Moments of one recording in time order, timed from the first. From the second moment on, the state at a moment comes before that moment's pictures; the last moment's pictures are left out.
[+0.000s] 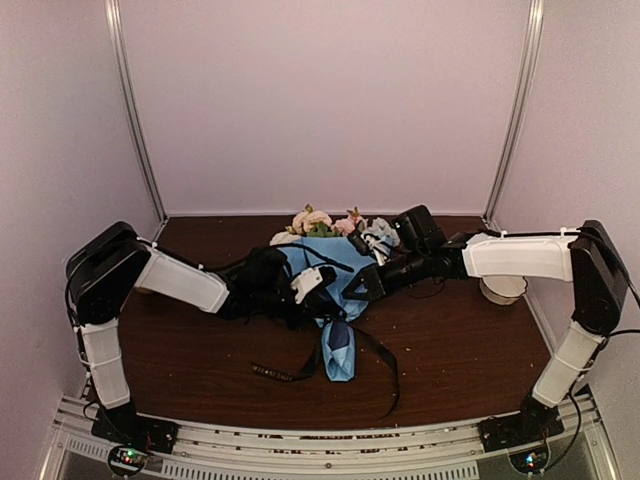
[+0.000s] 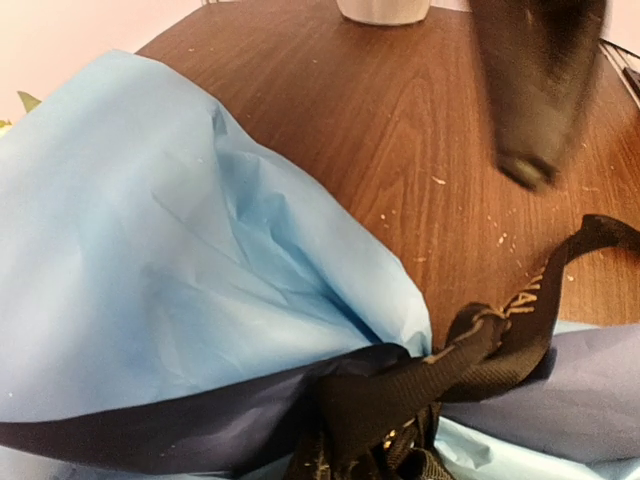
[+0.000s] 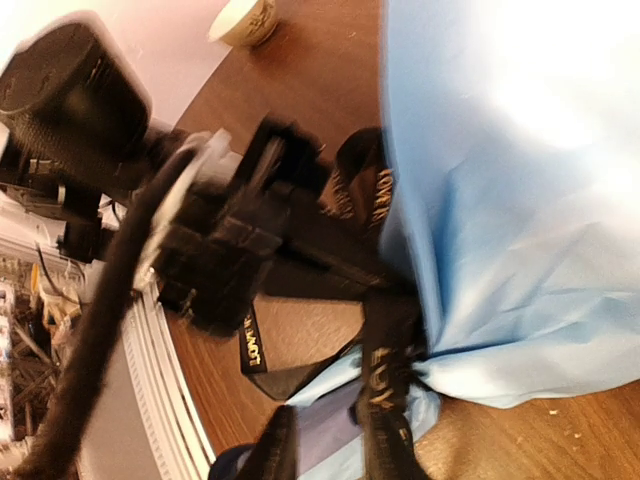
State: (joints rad) left arm -0.80 1.94 1.00 0.34 0.36 0.30; right arm 0.69 1.69 1.12 -0.19 -0.61 0.29
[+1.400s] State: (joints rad) left arm -0.80 1.87 0.94 0.42 0.40 0.27; right arm 0.66 1.91 1.19 -0.10 -0.77 0.29
